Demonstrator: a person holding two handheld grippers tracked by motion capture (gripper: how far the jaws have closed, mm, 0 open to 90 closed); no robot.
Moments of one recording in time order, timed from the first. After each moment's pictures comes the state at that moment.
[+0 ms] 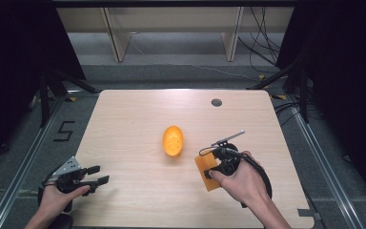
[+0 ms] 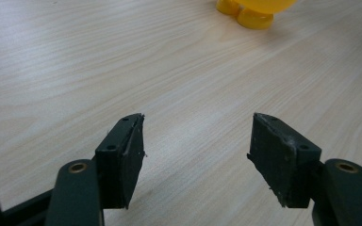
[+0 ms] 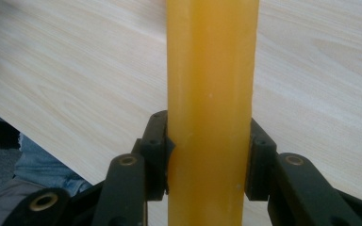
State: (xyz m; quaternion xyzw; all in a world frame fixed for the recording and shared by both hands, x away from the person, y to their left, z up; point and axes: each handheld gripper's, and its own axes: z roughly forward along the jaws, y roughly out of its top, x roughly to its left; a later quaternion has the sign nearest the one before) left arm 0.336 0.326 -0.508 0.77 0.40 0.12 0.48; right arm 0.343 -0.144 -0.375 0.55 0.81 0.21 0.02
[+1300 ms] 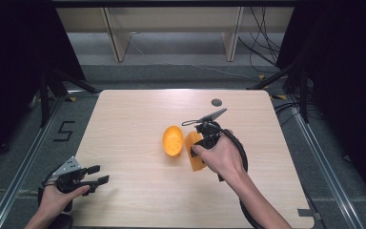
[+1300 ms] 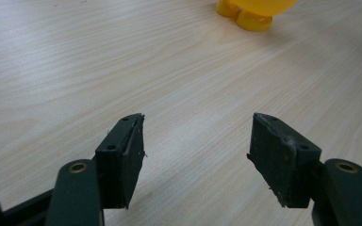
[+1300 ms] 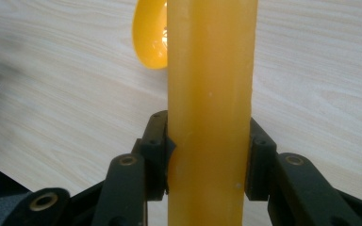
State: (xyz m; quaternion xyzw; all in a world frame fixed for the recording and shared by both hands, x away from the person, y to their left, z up) left arm 0.336 0.326 -0.508 0.77 0.40 0.12 0.48; right arm 0.402 -0.102 -0.362 0.60 0.78 0.20 0.00
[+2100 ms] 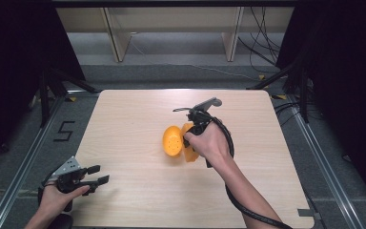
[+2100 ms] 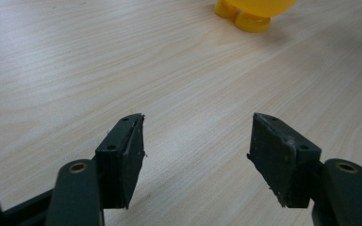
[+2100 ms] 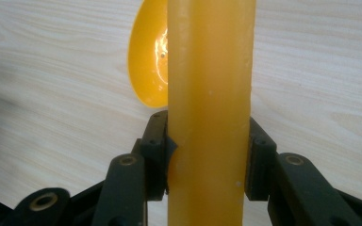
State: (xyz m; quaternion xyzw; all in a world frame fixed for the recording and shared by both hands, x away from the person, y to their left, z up) left arm 0.335 0.325 -0.508 0.77 0.39 0.13 0.48; right arm 0.443 -0.080 -0.366 0.62 0.76 0.19 -0.01
